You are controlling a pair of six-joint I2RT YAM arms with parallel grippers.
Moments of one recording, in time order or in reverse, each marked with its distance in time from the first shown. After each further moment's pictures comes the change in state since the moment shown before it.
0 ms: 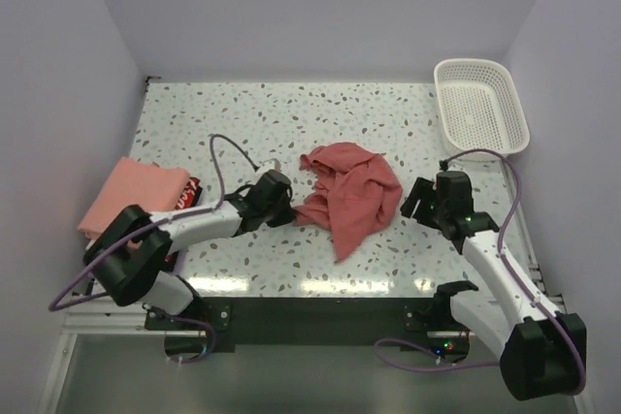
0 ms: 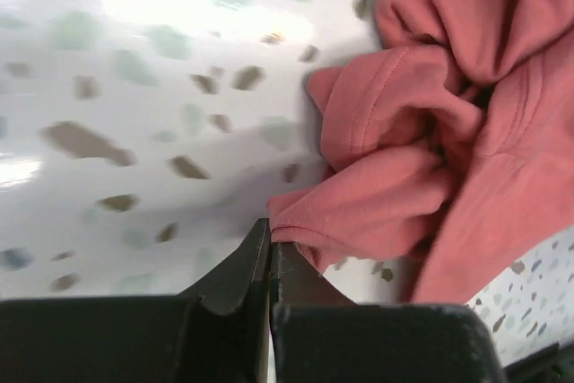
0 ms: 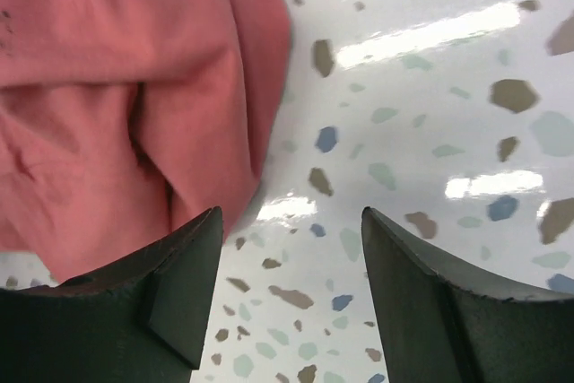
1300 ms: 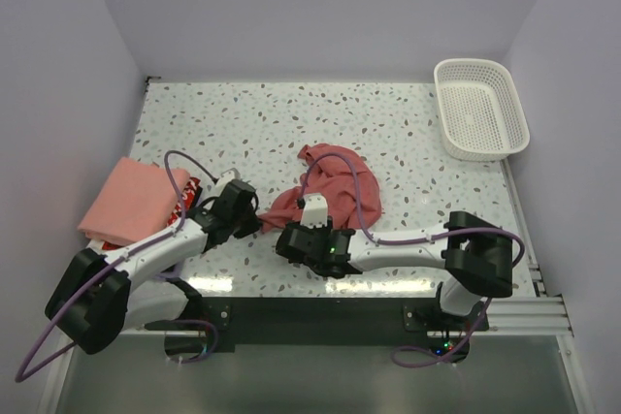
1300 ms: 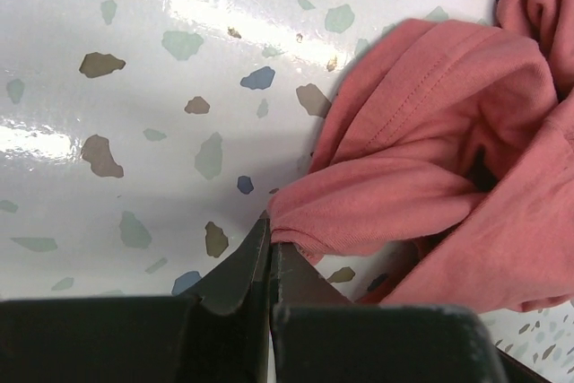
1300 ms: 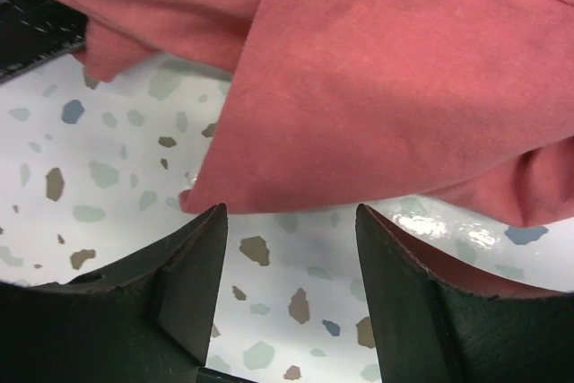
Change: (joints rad) left arm 0.203 -0.377 -0.219 -0.215 -0.073 -0.008; right arm 1.174 0.723 0.447 0.053 0.614 0.485
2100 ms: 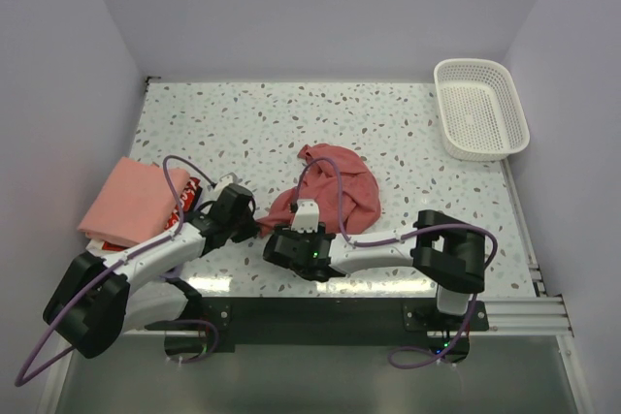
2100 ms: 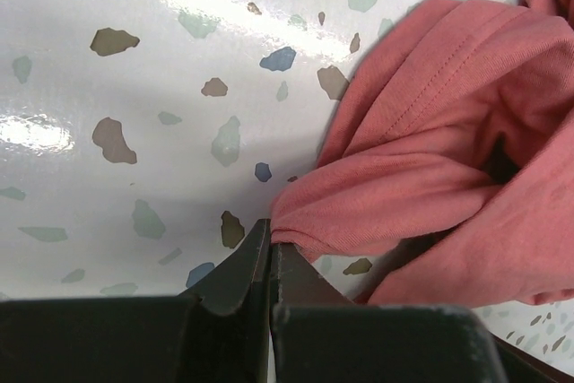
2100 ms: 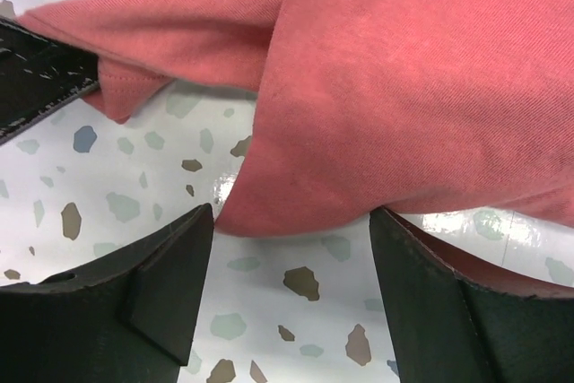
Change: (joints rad) left arm 0.012 -0.024 -0.047 0.015 0.027 0.005; right arm 0.024 0.148 0.058 0.066 0.032 0.134
